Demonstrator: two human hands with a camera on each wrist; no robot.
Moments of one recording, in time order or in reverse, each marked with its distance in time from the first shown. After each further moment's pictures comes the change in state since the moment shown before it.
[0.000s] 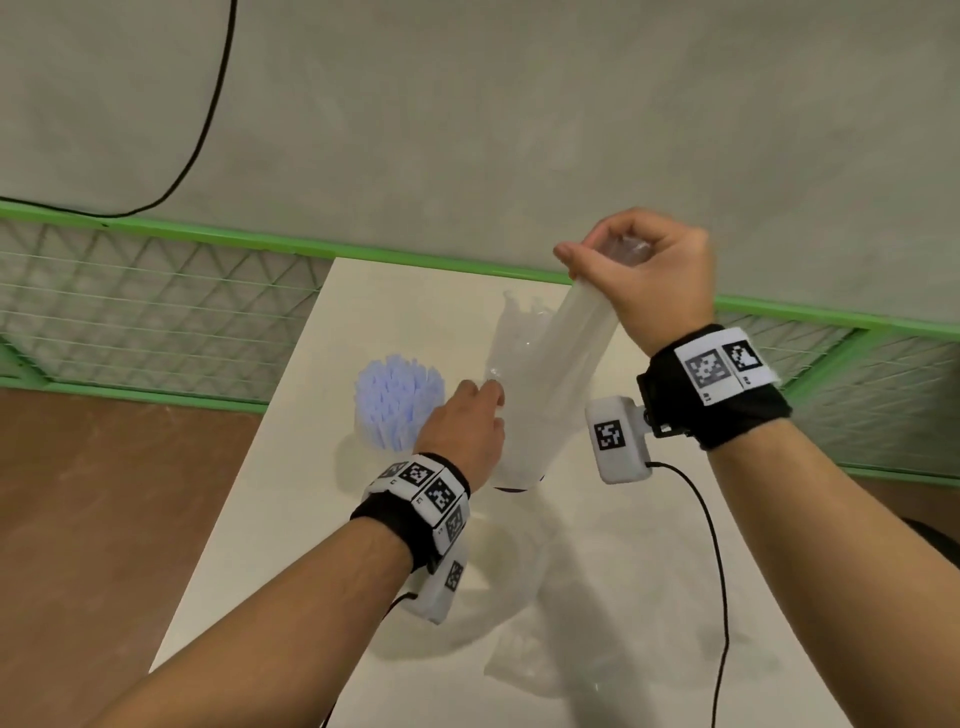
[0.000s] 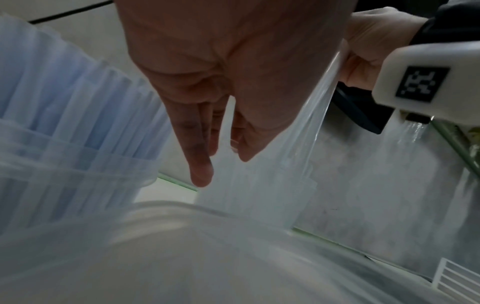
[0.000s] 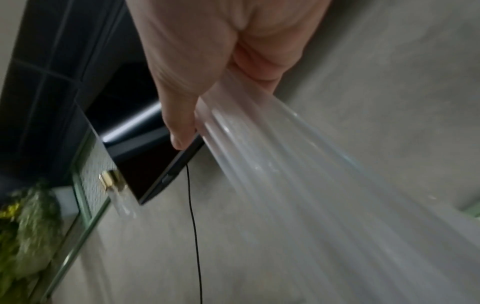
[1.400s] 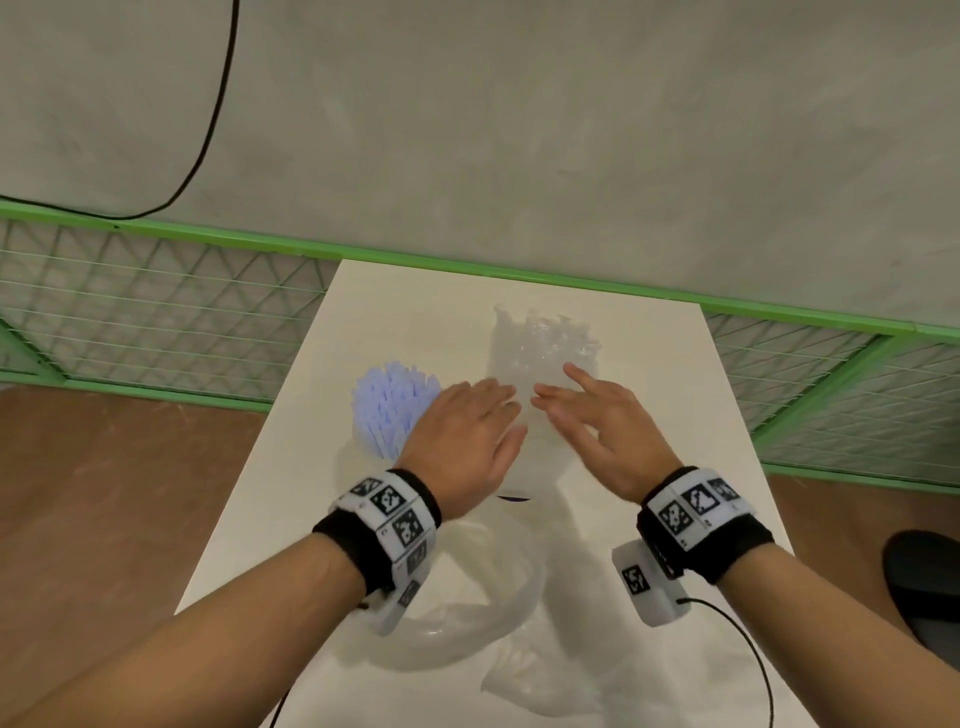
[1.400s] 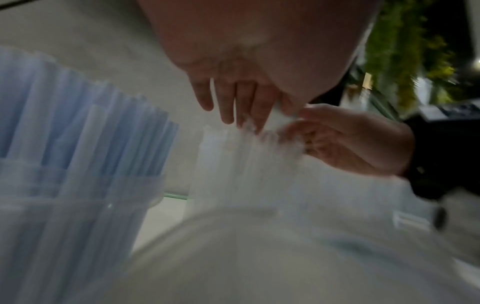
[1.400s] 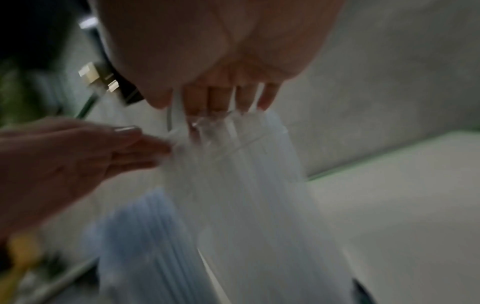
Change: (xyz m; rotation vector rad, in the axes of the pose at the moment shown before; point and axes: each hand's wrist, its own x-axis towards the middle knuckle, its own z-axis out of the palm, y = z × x) left_hand -0.003 -0.014 0.002 0.176 0.166 0.435; right_hand -0.100 0.081 0.000 -0.389 -0.596 -0.007
